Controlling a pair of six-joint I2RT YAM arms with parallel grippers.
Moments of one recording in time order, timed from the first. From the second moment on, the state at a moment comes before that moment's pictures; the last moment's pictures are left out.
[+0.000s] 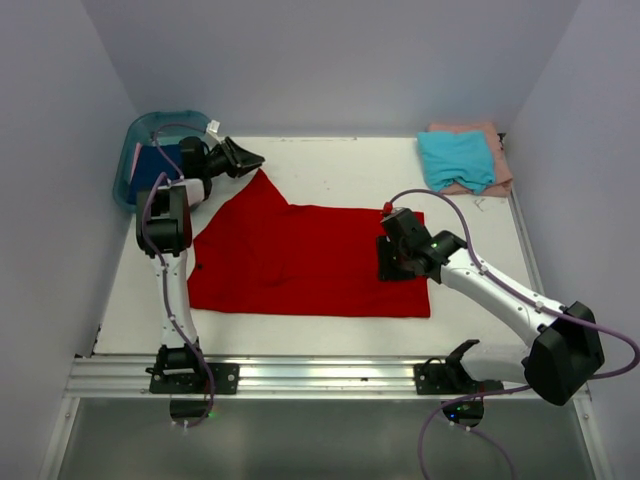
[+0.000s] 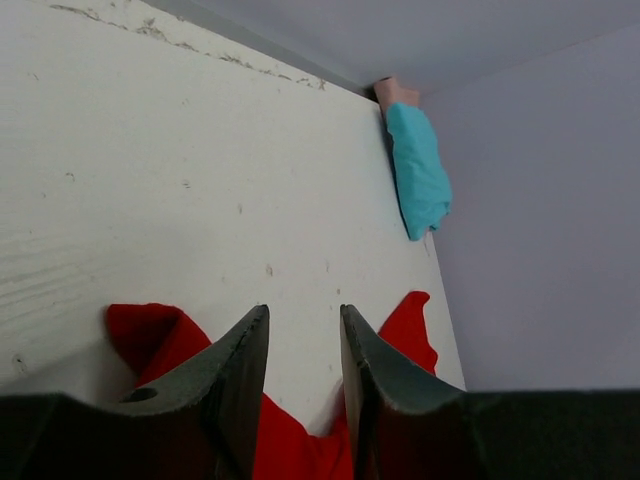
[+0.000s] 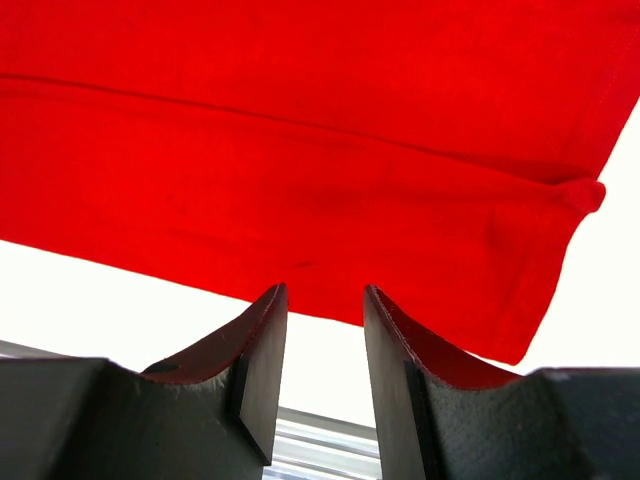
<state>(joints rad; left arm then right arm) 0.08 2.46 1.68 0.54 0.94 -0.91 0.63 1.25 0.93 -0.74 0.11 0.50</state>
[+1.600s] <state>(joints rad) -0.04 2.41 1.83 -0.04 0.48 -0.48 0.63 1.26 0.92 -0.74 0.11 0.50</state>
